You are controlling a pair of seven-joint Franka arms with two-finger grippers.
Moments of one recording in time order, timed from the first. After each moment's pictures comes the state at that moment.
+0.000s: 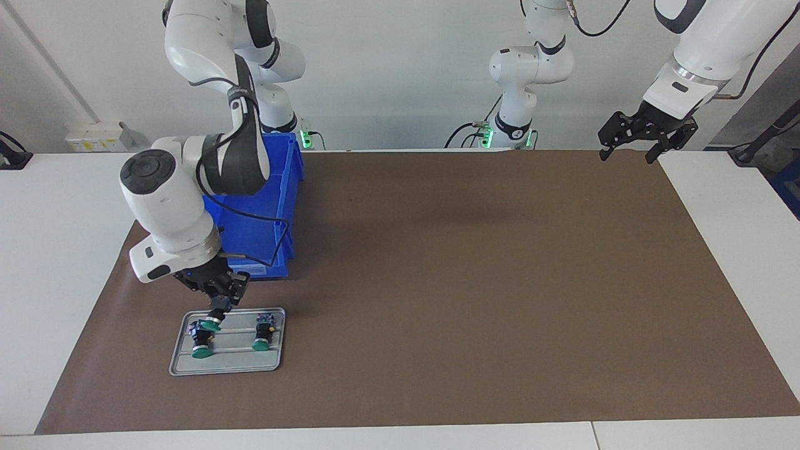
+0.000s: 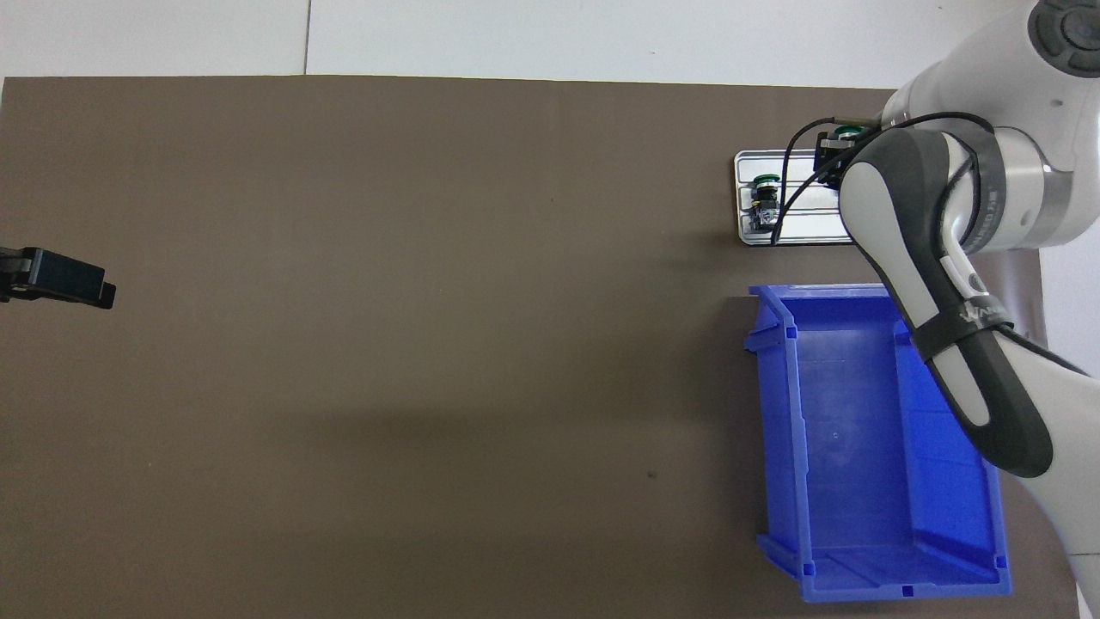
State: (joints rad) left arm -0.05 -0.01 0.02 -1.53 -0.03 1.48 0.11; right arm 0.15 0.47 -0.08 -1.32 -0.01 1.88 0.36
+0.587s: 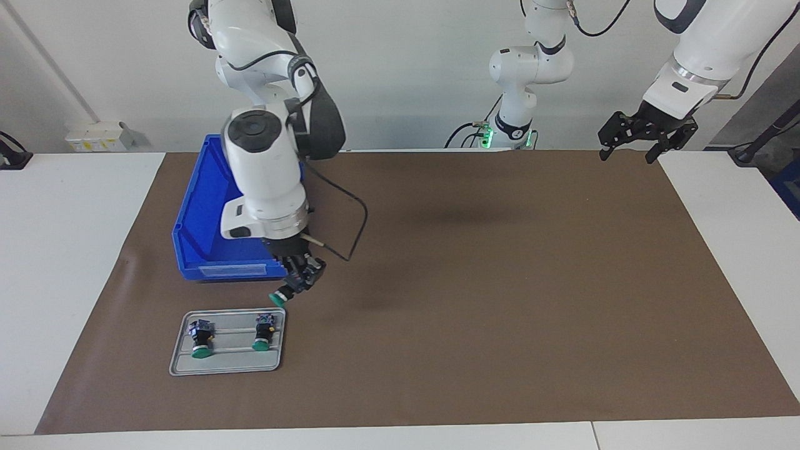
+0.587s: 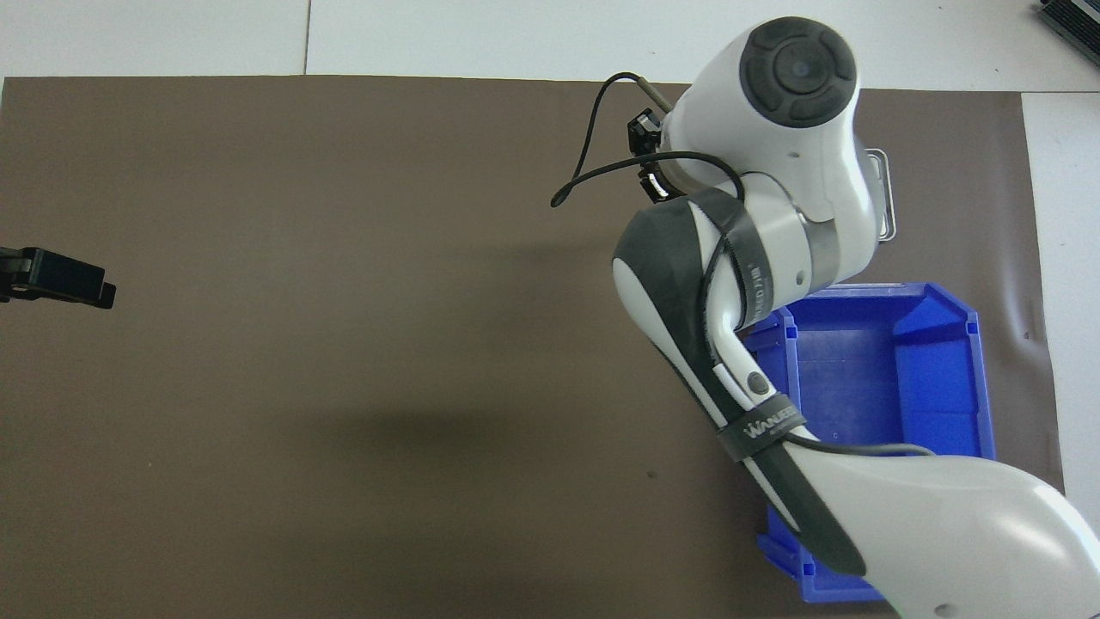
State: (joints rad) left arm -0.05 -0.01 0.02 -1.53 -0.03 1.48 0.11; right arm 0.47 0.50 -0.06 -1.28 -0.01 1.97 1.45
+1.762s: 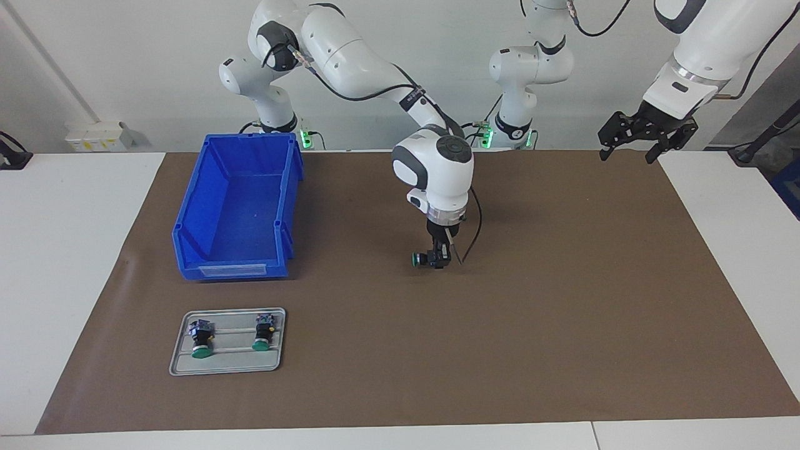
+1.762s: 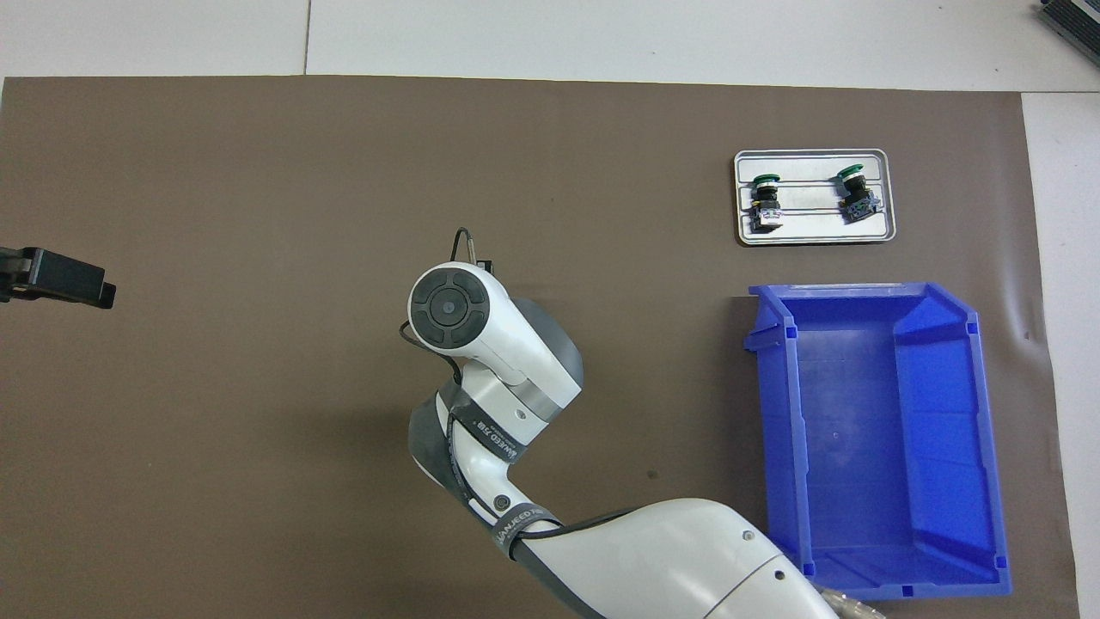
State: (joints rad) left arm -0.05 -0.01 0.02 -1.53 -0.03 1.48 0.11; right arm 0.77 0.68 -0.06 -1.42 -0.07 2.19 2.34
